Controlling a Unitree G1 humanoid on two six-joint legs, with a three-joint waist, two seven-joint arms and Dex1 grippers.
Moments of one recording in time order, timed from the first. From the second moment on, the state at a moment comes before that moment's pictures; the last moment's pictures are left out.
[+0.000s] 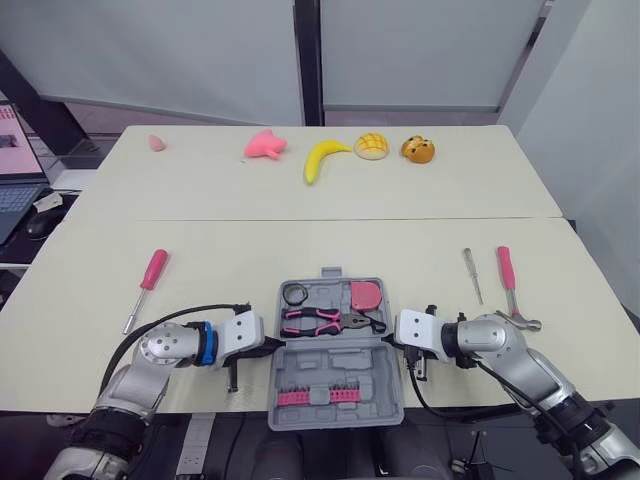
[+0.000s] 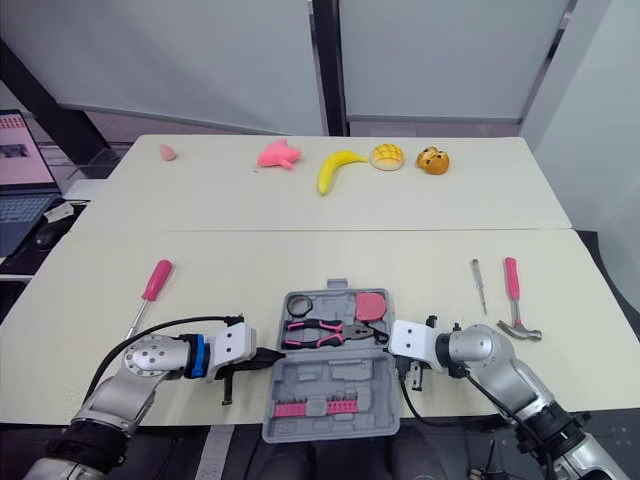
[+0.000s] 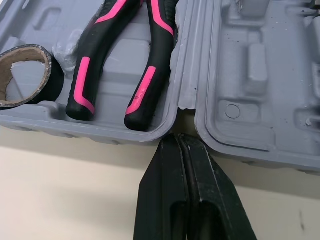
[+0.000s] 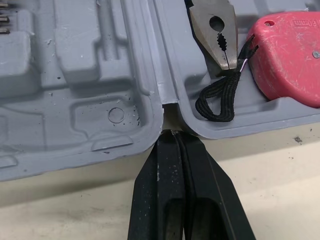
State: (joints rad) left arm -0.19 0.69 -0.17 0.28 -0.02 -0.19 -1.14; right arm -0.25 -0.60 0.42 -0.10 -0.17 0.27 0.94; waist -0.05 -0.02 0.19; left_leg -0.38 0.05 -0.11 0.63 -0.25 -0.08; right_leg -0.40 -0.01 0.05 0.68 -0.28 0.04
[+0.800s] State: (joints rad) left arm -0.34 0.65 -0.17 0.53 0.03 -0.34 -1.10; right arm -0.35 -0.50 0.42 0.02 -0.21 0.29 0.91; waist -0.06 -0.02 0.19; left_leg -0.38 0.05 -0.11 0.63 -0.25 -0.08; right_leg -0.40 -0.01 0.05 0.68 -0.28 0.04
